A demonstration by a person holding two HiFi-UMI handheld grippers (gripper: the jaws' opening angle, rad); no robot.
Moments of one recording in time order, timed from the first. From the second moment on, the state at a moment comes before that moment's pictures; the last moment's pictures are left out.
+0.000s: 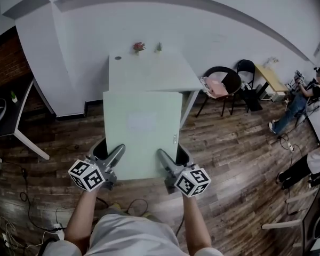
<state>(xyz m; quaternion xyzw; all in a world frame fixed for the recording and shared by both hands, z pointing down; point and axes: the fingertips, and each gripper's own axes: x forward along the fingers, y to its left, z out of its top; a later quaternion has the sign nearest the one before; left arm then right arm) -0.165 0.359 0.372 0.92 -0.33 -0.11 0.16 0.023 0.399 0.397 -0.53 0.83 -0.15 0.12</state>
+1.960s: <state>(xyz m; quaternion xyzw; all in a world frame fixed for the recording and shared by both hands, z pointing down) -0.177 -0.035 0.400 0.93 -0.29 -0.11 0.20 0.006 0.022 0.418 -0.56 0.80 -0.16 0.10</state>
